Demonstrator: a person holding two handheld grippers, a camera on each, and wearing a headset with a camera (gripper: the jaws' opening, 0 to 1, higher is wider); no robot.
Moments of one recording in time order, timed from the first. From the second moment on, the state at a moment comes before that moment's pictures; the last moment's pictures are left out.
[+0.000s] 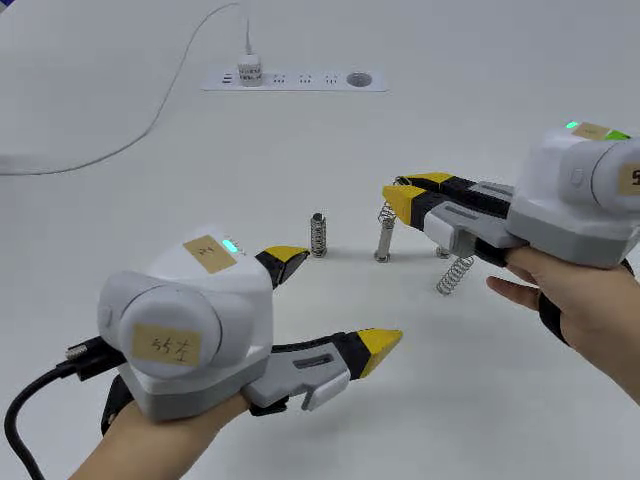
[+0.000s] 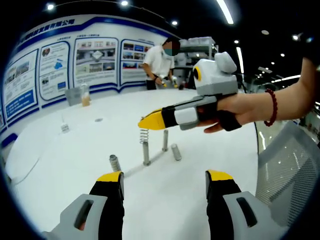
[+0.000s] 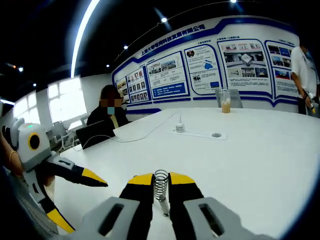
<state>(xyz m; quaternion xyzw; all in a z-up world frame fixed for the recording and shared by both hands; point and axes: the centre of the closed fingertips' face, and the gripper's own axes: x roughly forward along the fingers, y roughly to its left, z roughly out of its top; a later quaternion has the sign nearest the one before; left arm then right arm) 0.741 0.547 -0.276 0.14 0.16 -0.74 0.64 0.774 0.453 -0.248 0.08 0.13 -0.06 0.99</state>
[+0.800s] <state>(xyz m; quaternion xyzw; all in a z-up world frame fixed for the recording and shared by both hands) 0.744 0.549 -0.276 0.14 0.16 -0.73 0.65 0.777 0.457 -0.259 0.02 0.16 -0.05 0.98</state>
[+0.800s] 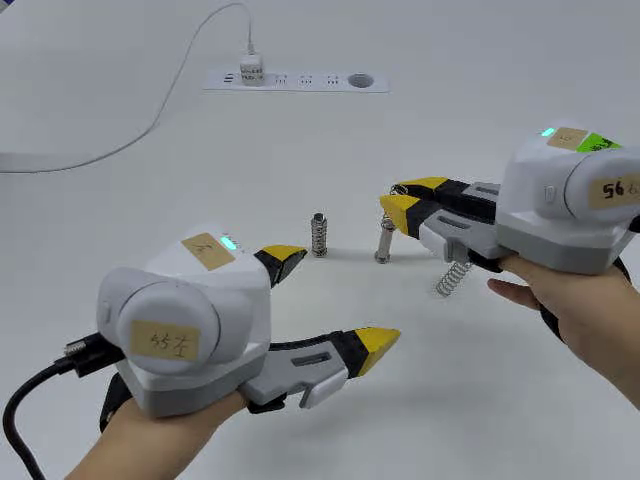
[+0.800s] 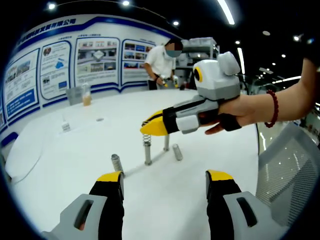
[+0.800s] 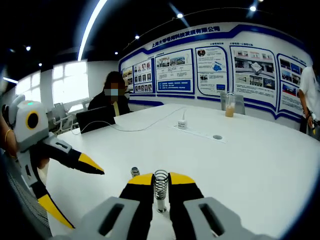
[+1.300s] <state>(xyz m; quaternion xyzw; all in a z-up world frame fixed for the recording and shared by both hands) 0.745 0.550 -0.278 0.14 0.16 -0.73 0.65 0.779 0.458 -0.274 0.01 0.19 -0.05 0.98</state>
